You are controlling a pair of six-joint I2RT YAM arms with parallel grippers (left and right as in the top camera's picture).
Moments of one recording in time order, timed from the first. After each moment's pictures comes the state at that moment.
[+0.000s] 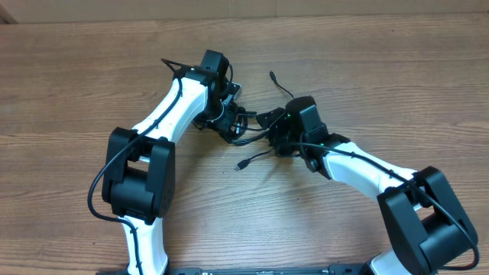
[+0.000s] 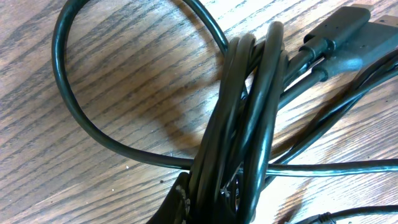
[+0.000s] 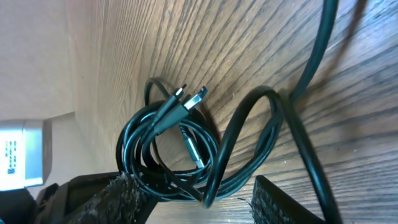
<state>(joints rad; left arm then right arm) -0.31 2.08 1.57 -0.95 0.15 0.08 0.50 1.73 0.87 0.09 -0.21 1.40</state>
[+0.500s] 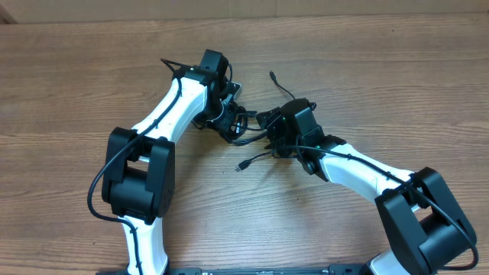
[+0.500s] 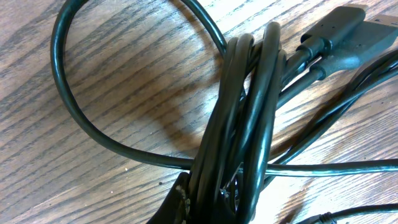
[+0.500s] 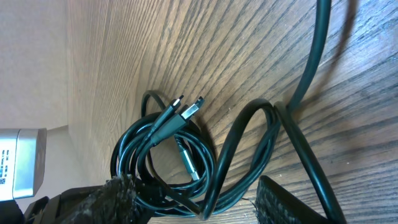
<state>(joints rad) -0.31 2.08 1.57 -0.95 0.16 0.08 0.53 1.73 0.87 0.09 -0.12 1.40</state>
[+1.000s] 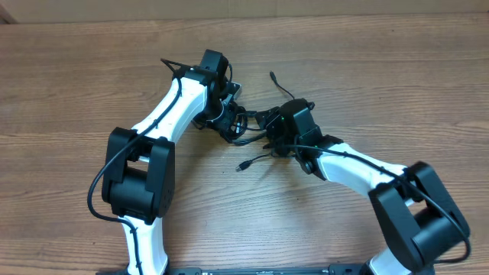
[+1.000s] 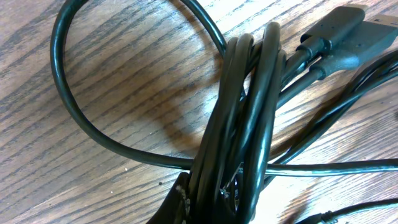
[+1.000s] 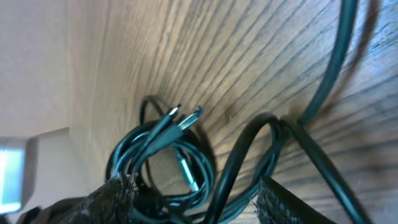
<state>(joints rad) -0.31 2.08 1.57 -0.95 0.16 0.08 0.53 1.79 0.87 0.15 -0.12 1.40</state>
